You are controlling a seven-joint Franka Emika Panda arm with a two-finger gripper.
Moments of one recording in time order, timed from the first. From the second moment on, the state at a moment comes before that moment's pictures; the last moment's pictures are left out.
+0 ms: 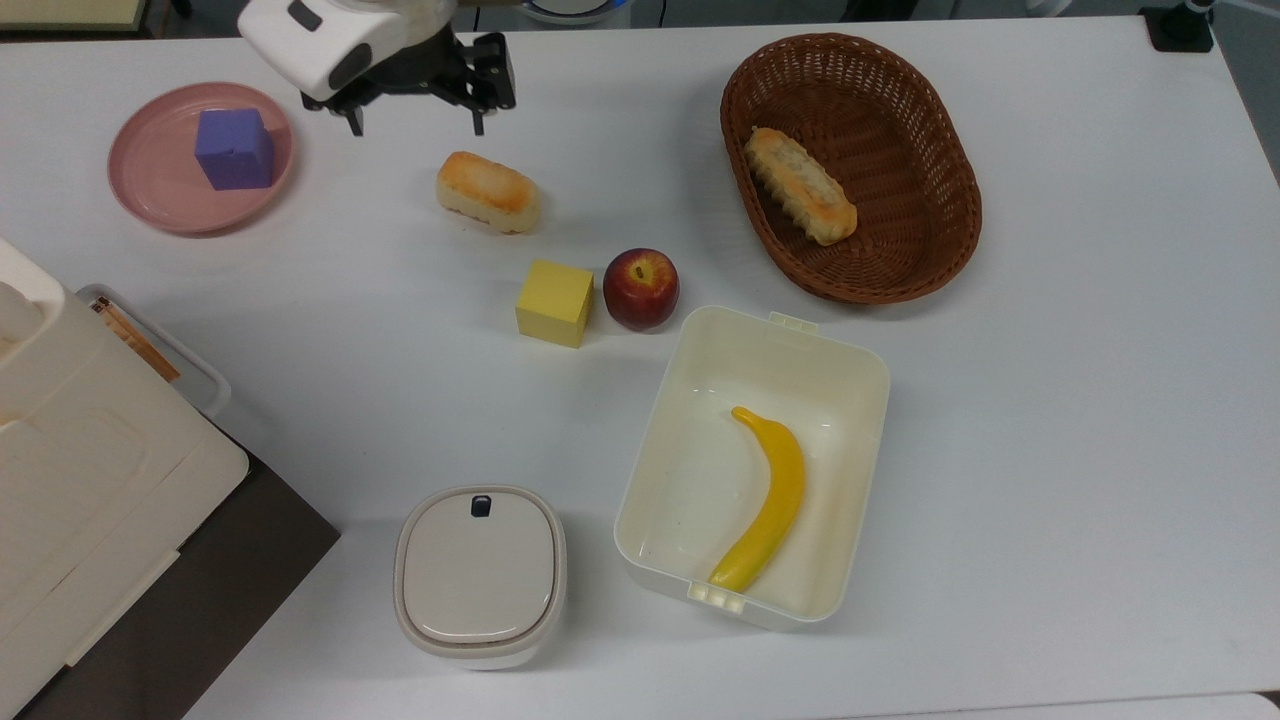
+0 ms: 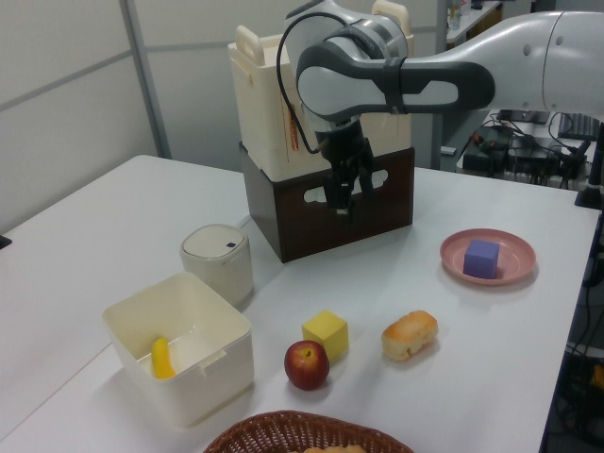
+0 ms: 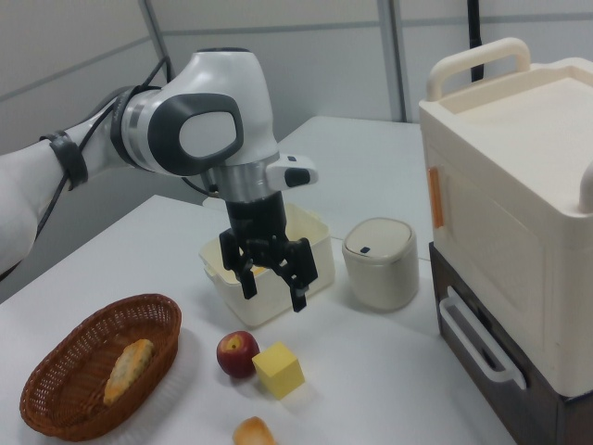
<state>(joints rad) 0.01 0.27 -0.11 -1.37 -0.10 1.47 -0.18</state>
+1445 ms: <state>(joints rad) -0.36 0.44 -0.13 -1.49 -0.29 1.44 -0.59</state>
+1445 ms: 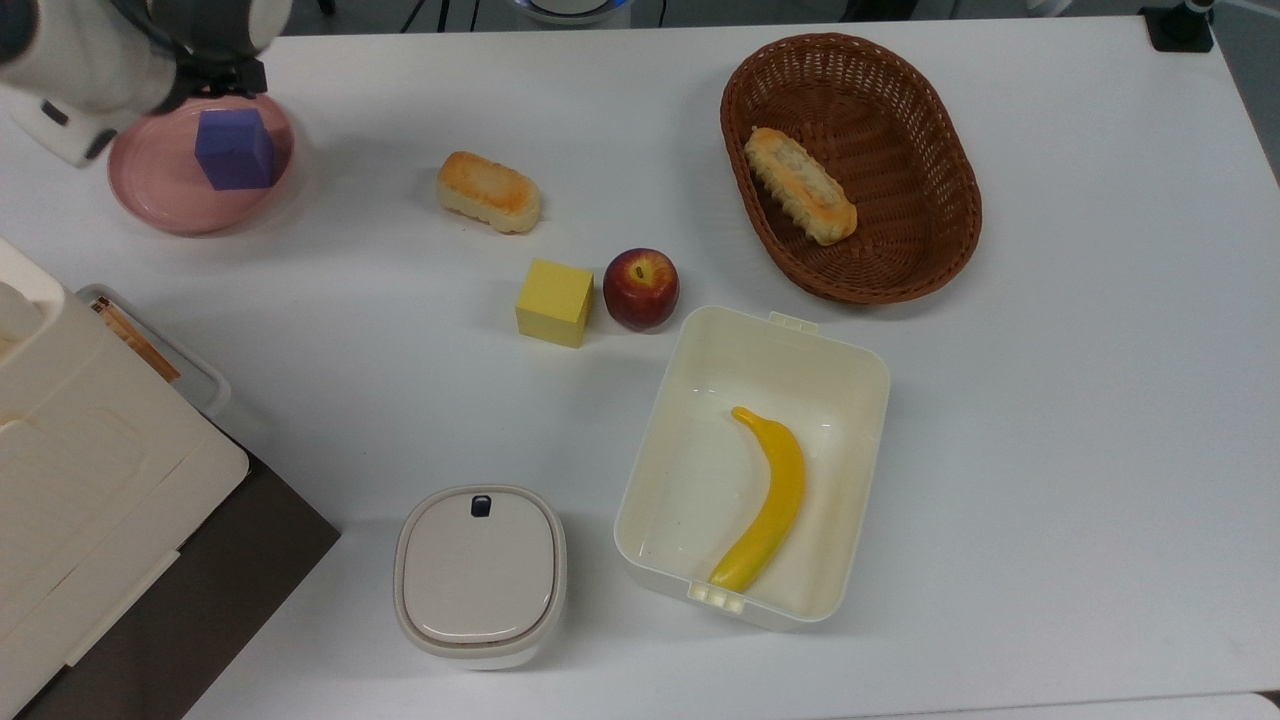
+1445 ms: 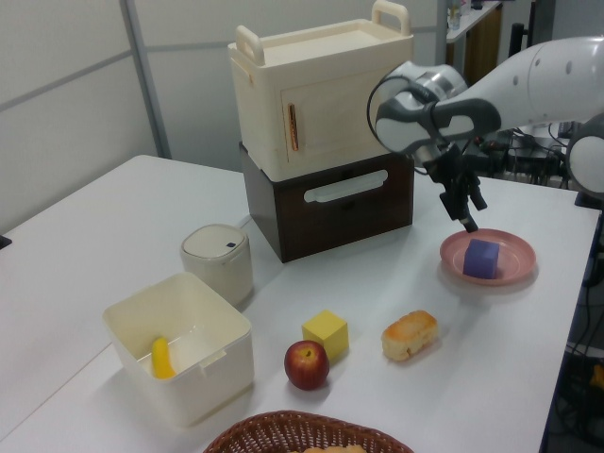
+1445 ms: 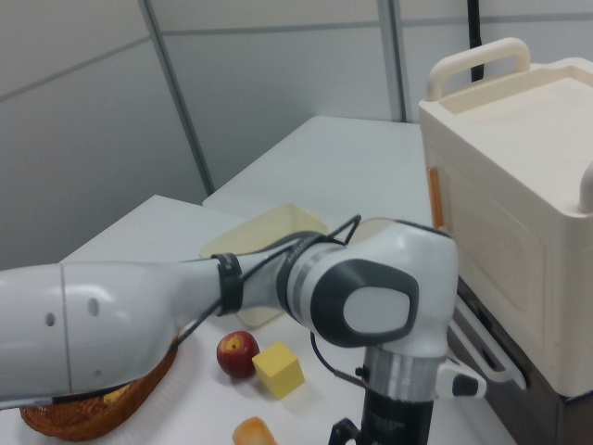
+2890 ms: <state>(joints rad) -0.35 0.59 -0.12 -1.48 -0.36 1.47 -0.56</state>
